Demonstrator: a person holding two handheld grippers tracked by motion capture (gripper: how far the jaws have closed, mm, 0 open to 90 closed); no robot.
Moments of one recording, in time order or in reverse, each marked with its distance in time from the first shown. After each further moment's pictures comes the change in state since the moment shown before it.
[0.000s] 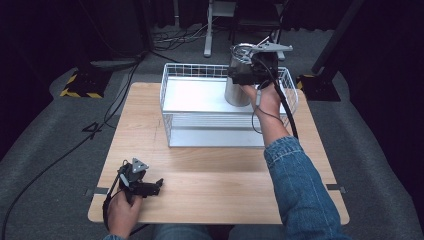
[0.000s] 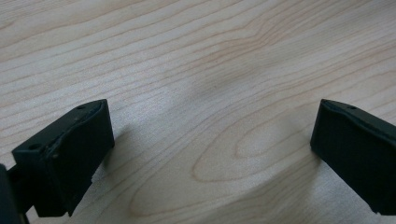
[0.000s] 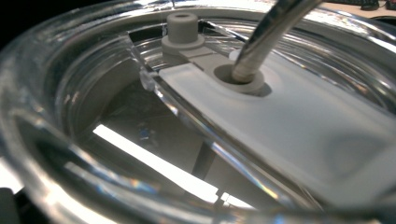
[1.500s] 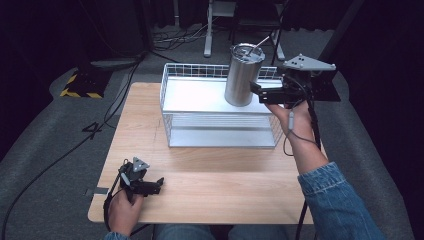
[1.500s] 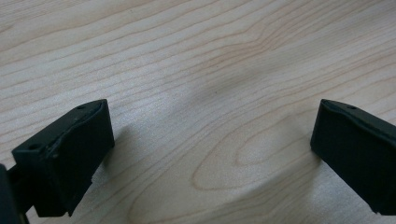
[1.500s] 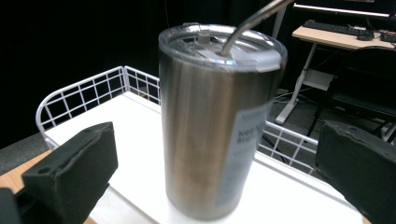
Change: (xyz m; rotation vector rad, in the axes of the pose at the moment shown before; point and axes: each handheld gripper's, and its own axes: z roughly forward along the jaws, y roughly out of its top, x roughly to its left) left arm 0.000 0.003 0.002 -0.001 0.004 -0.001; right arm -0.004 -0.019 -0.098 -0.078 0.047 -0.049
